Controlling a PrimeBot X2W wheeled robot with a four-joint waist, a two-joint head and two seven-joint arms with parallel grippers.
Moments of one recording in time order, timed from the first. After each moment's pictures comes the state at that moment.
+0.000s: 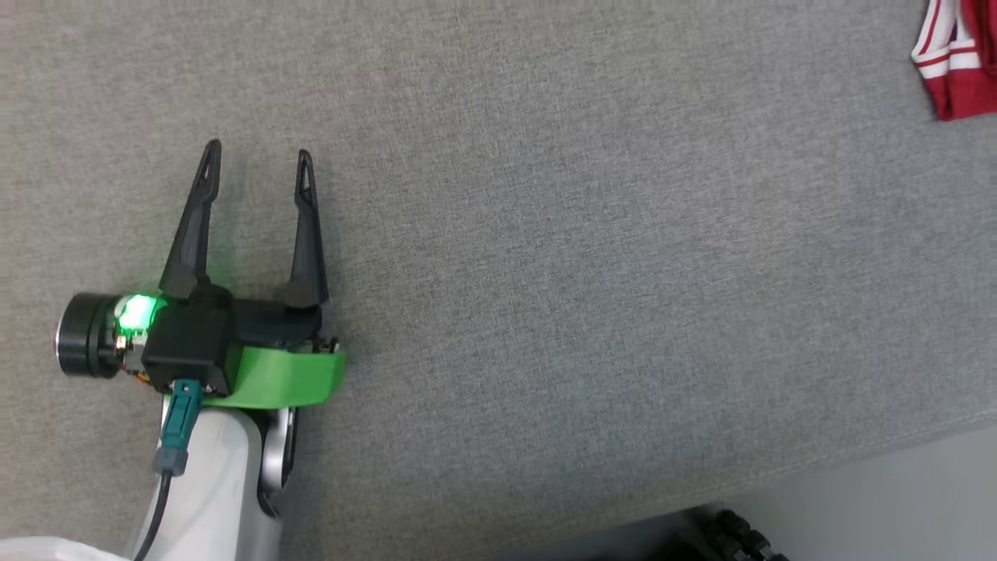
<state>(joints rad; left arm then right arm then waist) -0.33 0.11 -0.19 -0.02 -0.04 0.07 -0.26 -1.21 -0.87 0.59 0.93 0.55 0.13 -0.26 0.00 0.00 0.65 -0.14</state>
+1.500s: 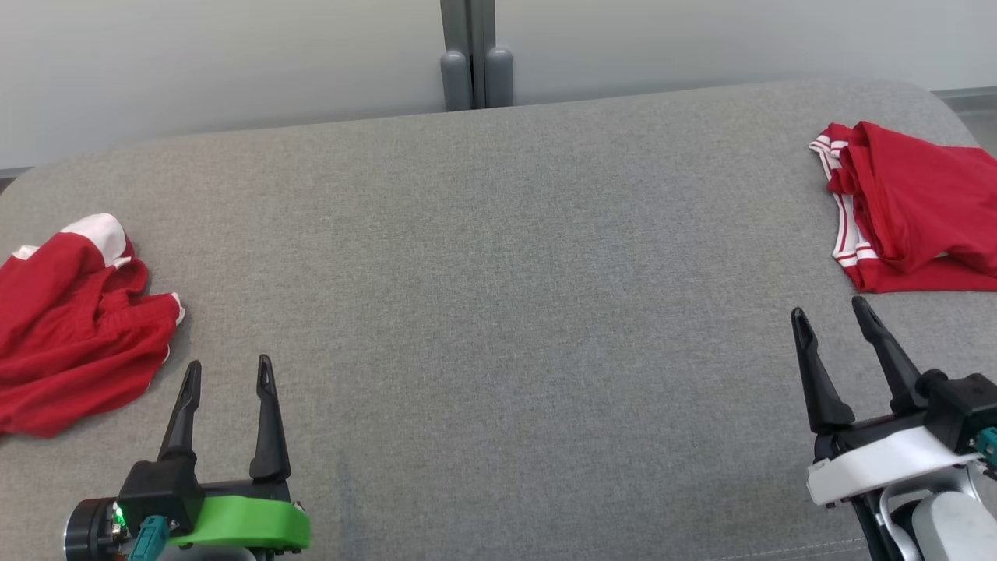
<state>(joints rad) 0.01 0.08 -0.05 0.08 -0.16 0.02 -0.26 -0.05 -0.26 0.05 0.10 0.28 0.13 -0.26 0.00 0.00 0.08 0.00</state>
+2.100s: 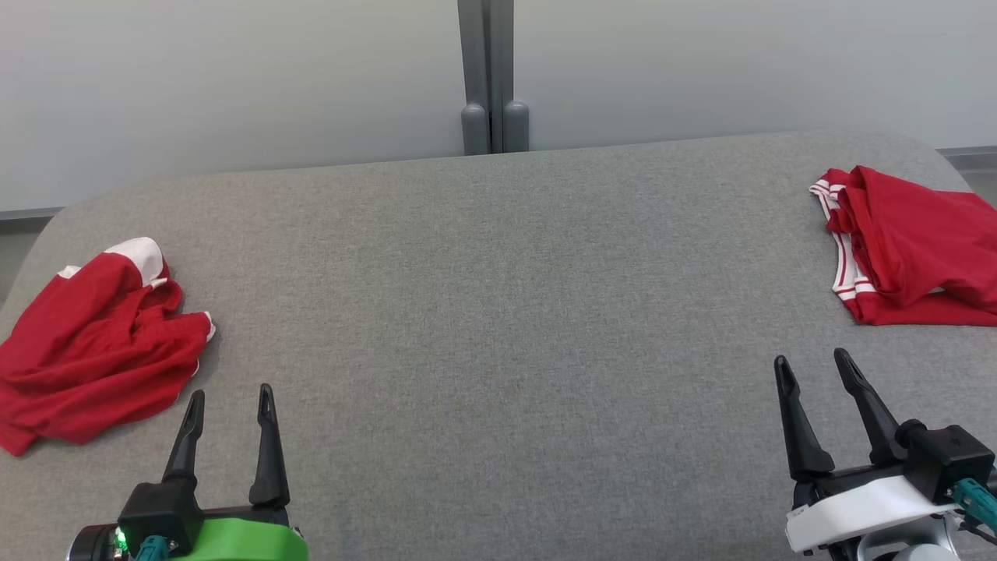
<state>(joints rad) 0.05 0.07 -0.02 0.11 -0.17 -0.01 -0.26 0.07 -0.14 0.02 0.04 0.23 0.13 -0.25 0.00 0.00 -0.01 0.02</state>
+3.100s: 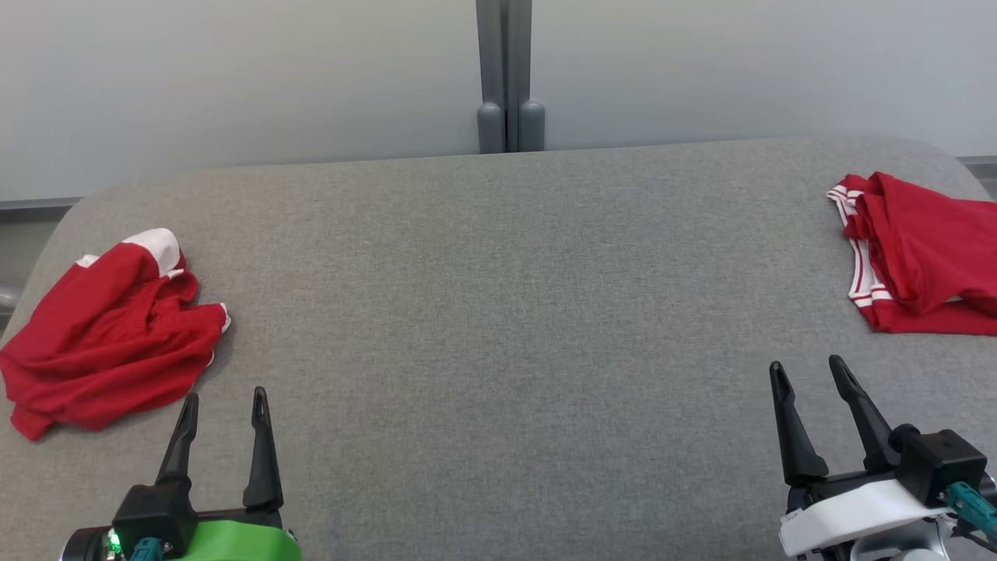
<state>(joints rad) 0.05 0.07 0.00 0.12 -0.14 -0.04 -0.26 0.08 -0.12 0.02 0.05 0.23 0.13 -0.24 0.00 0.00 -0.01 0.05</state>
